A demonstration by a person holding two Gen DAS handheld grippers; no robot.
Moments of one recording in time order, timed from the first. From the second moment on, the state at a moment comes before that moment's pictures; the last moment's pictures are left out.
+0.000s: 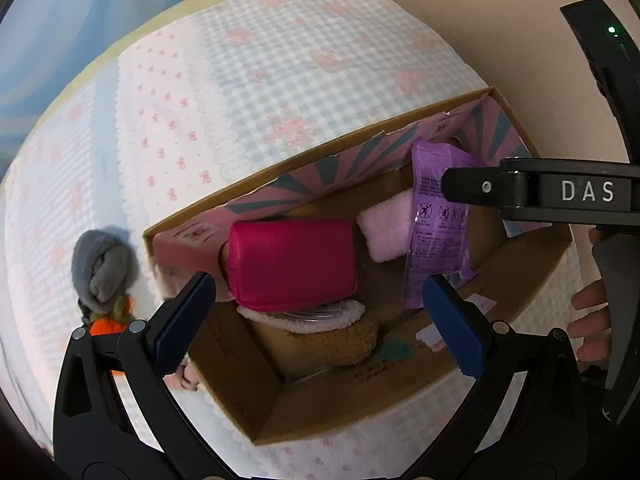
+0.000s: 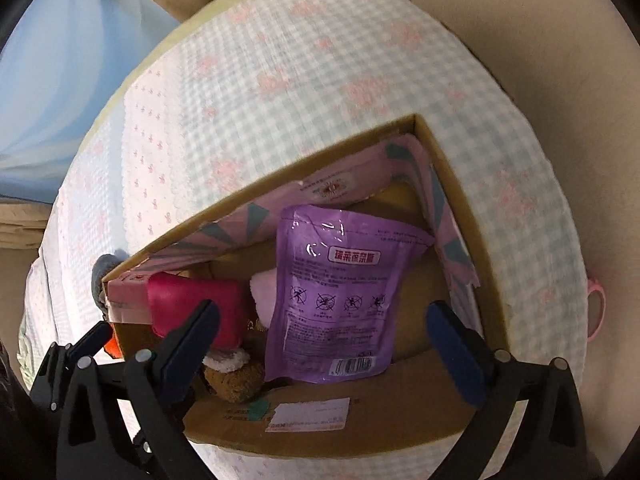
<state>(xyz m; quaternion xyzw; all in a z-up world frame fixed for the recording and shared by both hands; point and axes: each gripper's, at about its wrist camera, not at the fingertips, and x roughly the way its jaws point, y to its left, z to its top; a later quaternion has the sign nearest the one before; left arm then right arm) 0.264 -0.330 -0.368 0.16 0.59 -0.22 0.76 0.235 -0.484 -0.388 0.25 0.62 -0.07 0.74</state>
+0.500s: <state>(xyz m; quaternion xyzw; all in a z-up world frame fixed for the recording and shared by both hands) 0.228 -0.295 -0.298 0.13 0.55 -0.21 0.80 0.193 -0.470 -0.304 0.23 0.58 -0.07 0.78</state>
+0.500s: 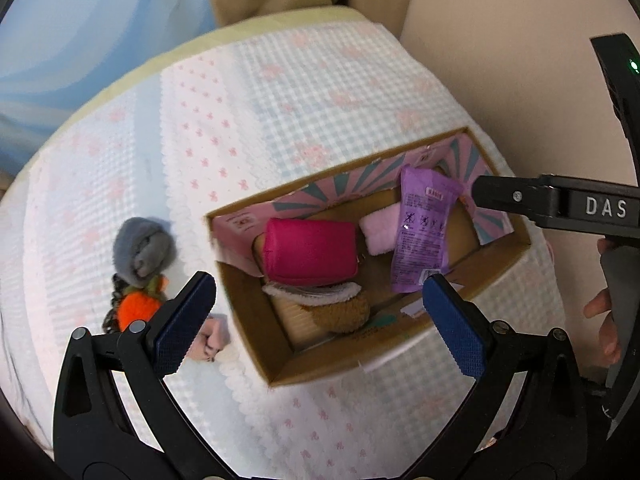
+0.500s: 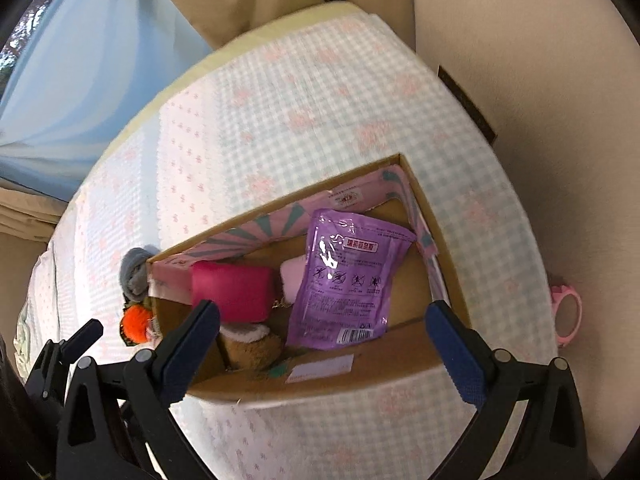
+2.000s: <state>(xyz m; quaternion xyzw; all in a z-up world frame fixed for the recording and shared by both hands) 0.128 -0.022 -0.137 0.01 0.44 -0.09 0.89 0.100 -0.234 -0.149 0.08 0.42 0.07 0.90</state>
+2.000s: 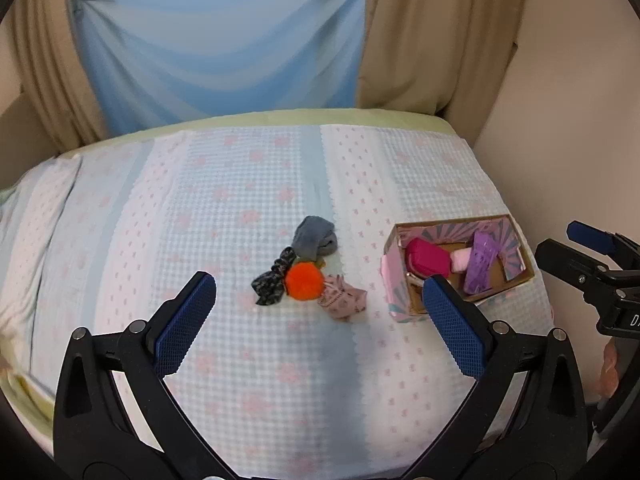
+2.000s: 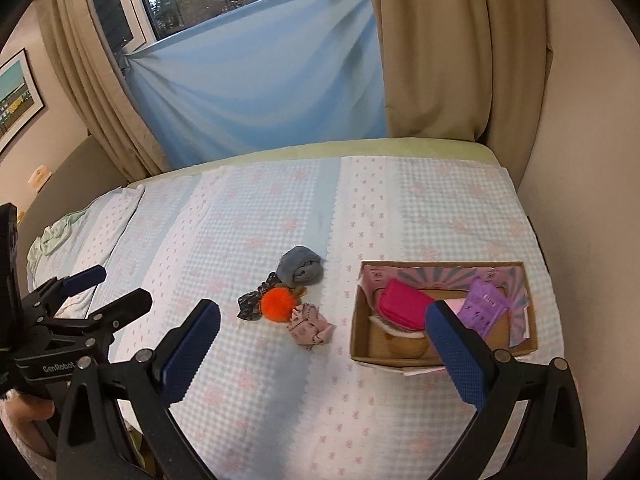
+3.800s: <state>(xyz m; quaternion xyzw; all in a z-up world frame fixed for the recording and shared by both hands) 0.297 -0.050 -0.484 0.25 0.47 -0.36 0.77 0.221 -0.113 -0.490 -0.04 0.50 0.07 0.86</state>
